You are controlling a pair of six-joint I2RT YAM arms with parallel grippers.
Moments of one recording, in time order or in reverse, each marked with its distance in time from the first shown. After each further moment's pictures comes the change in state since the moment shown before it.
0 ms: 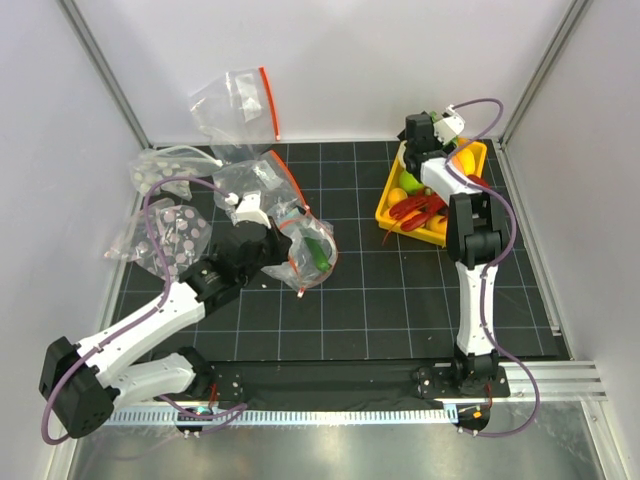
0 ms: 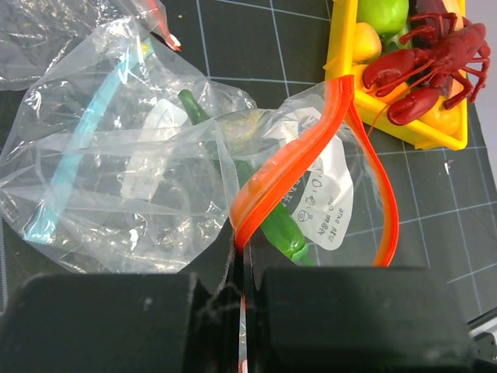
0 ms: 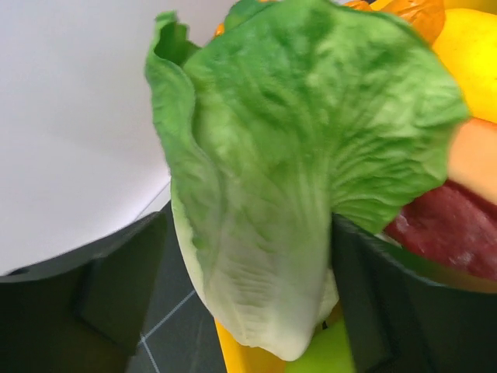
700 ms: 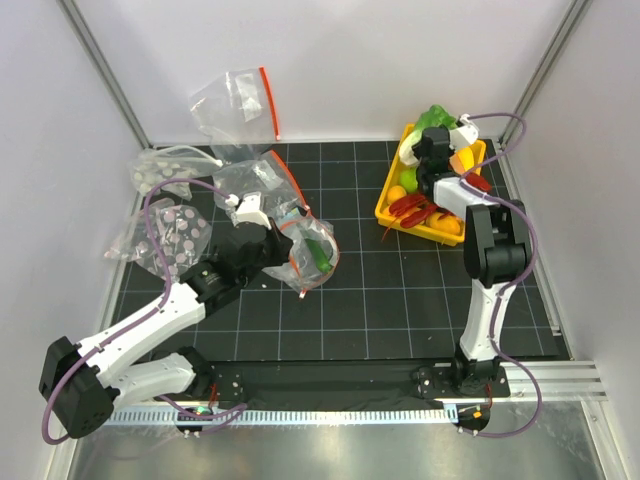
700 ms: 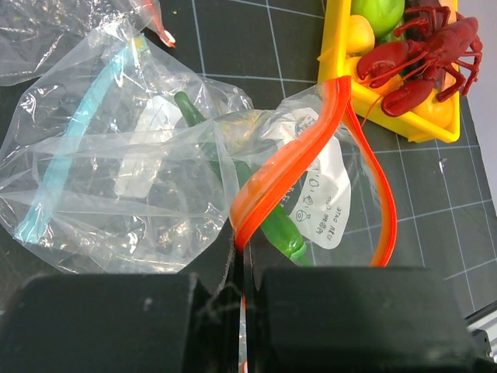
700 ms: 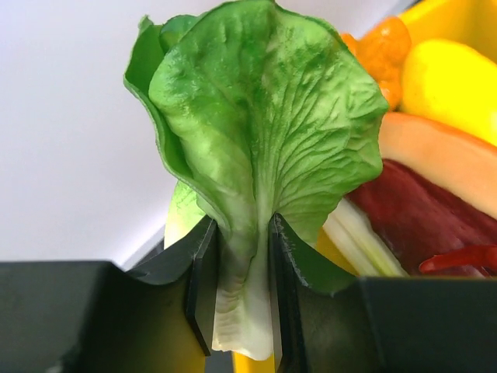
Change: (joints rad) left arm 0.000 -0.006 -0.021 0.023 0.014 -0.017; right arm -0.017 -0.228 -0.392 0.359 -0.089 -0.036
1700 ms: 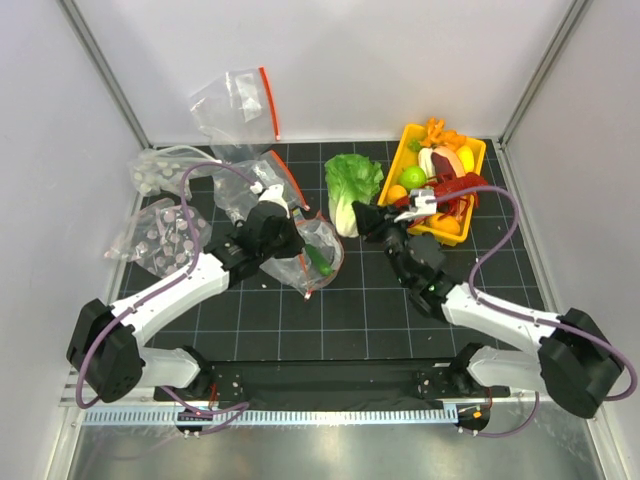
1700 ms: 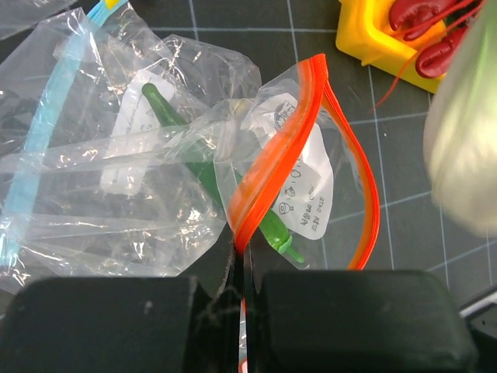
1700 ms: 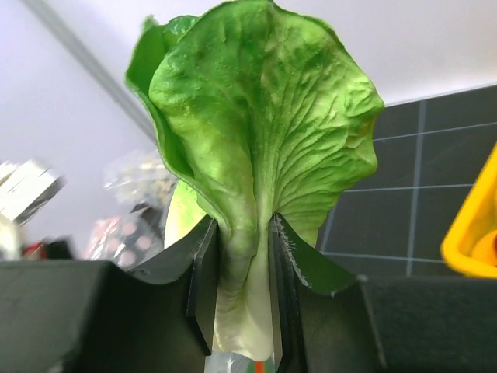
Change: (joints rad) left arm 0.047 0.249 0.169 -0.105 0.140 0.019; right arm 0.581 -0.889 -0.881 0.423 -0.101 -0.267
